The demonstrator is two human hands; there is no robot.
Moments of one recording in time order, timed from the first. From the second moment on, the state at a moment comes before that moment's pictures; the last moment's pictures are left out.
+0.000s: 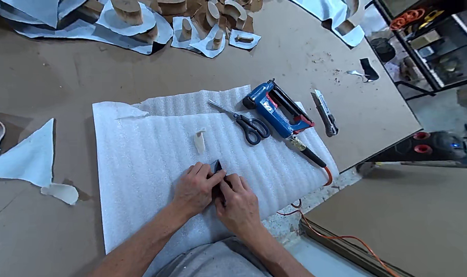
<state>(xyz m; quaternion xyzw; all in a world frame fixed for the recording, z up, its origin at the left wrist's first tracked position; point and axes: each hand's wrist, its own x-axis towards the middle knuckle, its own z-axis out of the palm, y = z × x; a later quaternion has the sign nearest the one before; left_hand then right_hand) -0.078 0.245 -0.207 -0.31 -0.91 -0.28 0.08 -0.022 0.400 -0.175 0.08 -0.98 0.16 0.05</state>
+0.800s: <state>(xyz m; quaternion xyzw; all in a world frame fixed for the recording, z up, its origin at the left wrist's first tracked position) -0.072 0.246 -0.210 -0.30 -0.91 -0.28 0.10 -0.195 0.568 -0.158 -0.06 -0.99 0.14 0.00</state>
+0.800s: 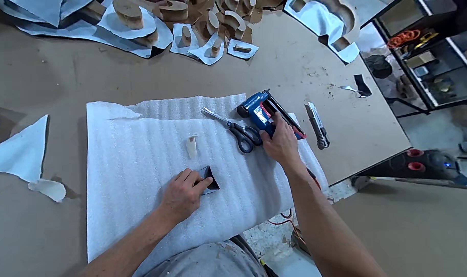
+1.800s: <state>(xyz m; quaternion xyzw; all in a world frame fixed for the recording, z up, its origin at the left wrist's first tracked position) -0.069 0.236 -0.206 -0.31 -0.89 -0.33 0.08 -0.009 0.446 -0.063 -0.10 -0.94 0.26 -0.19</state>
